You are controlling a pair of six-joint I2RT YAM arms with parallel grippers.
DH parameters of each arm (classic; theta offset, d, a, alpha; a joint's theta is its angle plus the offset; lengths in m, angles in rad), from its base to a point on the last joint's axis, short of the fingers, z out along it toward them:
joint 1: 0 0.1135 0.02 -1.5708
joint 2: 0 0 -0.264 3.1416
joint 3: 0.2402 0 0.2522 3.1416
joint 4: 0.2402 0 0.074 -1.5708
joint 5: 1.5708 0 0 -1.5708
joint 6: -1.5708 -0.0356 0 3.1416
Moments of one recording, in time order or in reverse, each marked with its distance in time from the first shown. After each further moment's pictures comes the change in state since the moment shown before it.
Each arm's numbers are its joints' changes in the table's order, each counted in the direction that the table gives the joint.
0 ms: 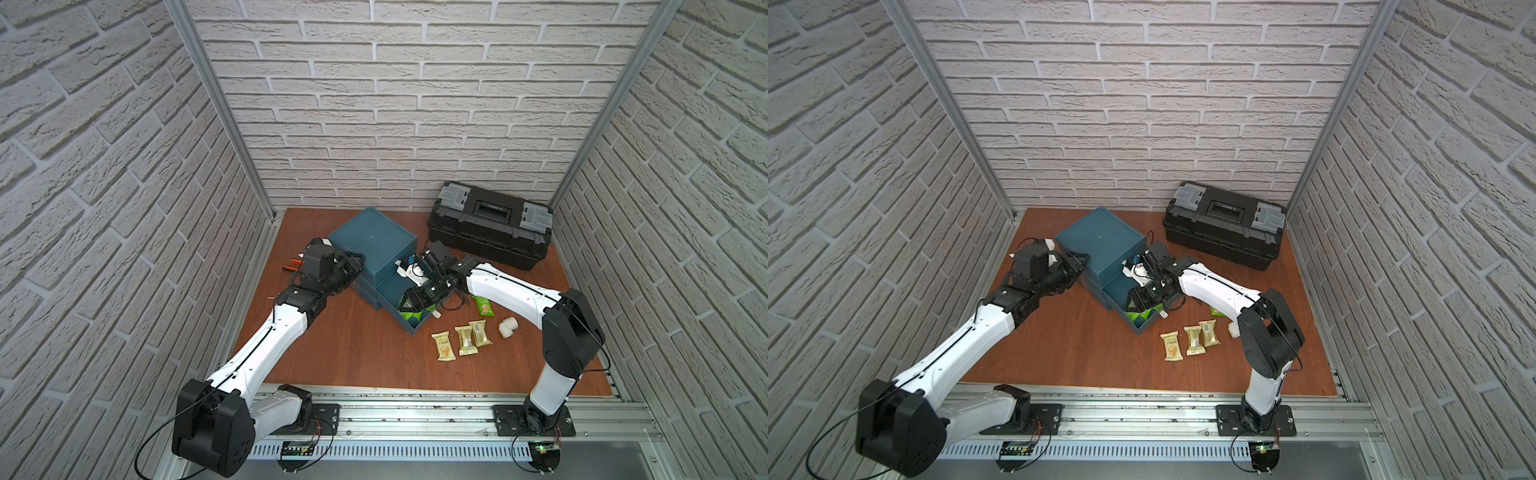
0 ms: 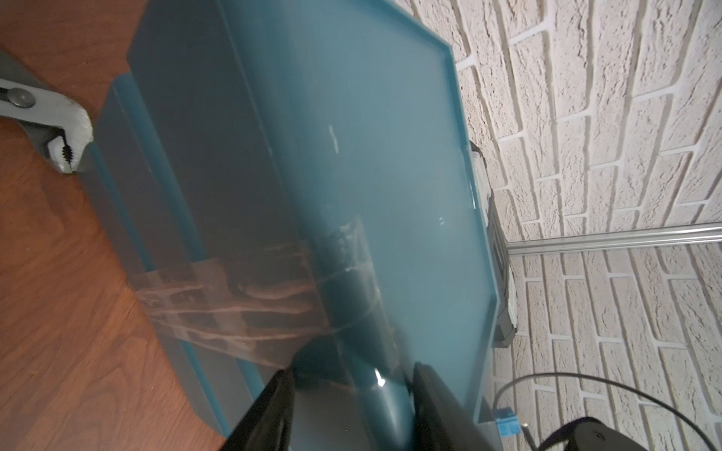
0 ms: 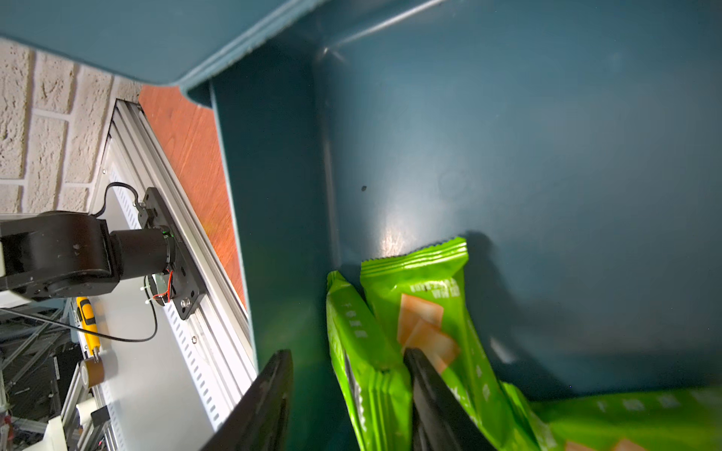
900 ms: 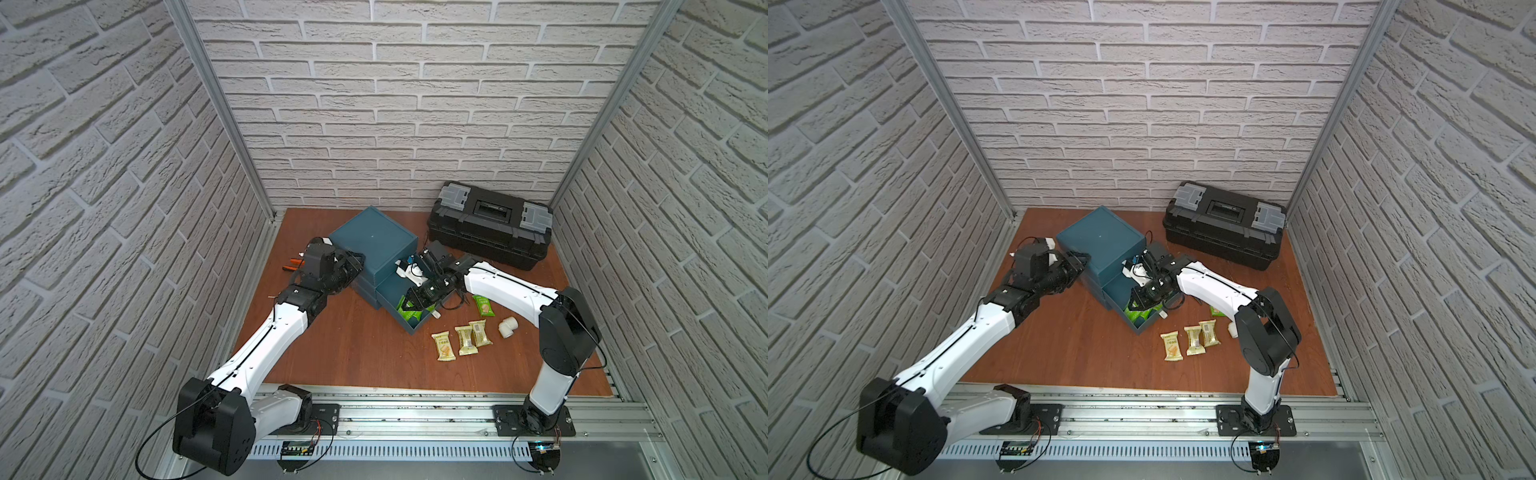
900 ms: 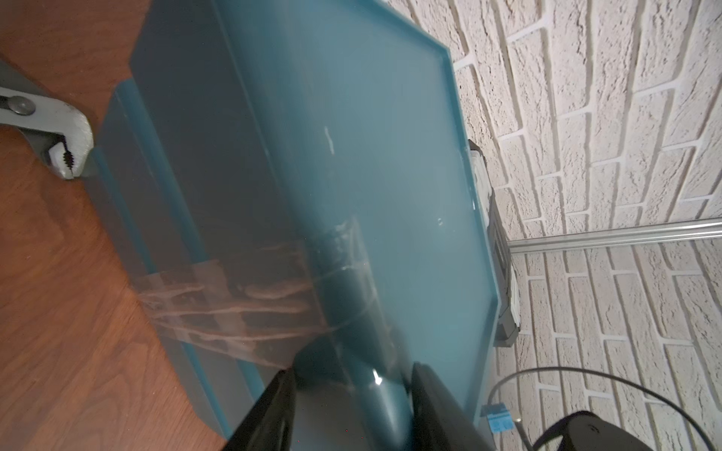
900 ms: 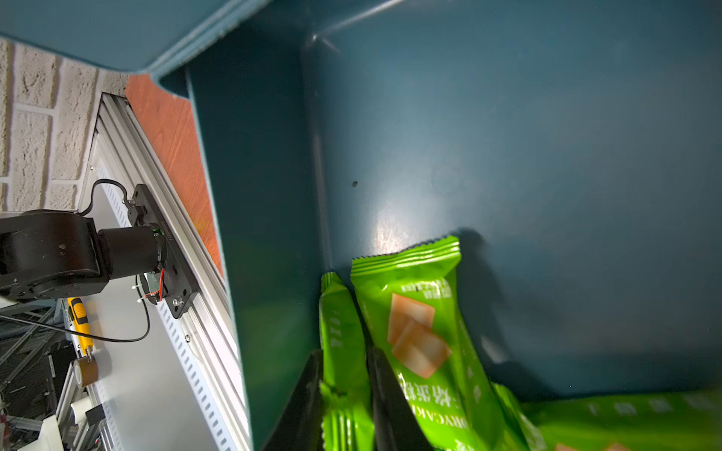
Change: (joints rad) left arm 0.001 0.004 0.008 0.005 0.000 -0.015; right arm 0.001 0.023 0.024 0.026 0.018 0.004
